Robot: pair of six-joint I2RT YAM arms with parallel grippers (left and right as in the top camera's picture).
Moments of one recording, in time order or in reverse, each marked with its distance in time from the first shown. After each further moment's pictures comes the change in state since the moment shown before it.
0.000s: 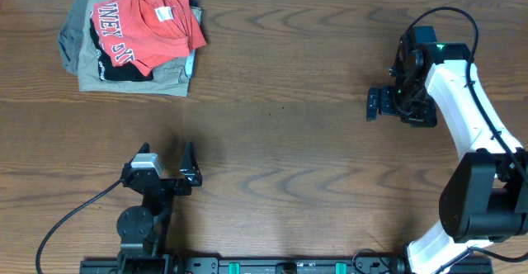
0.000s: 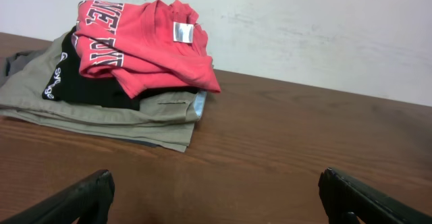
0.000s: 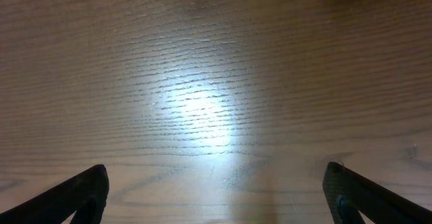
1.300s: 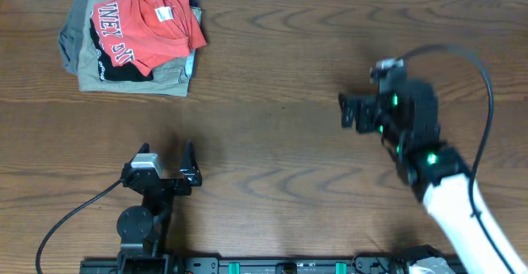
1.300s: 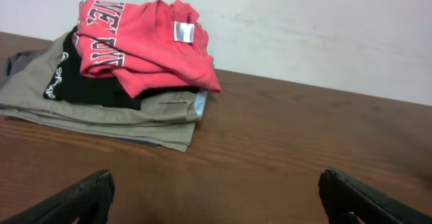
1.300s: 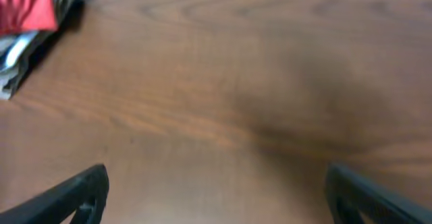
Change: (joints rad) left arm 0.000 0.000 0.002 -0.003 -0.003 0.002; right arm 0.222 -0.715 -0.751 1.038 -0.012 -0.045
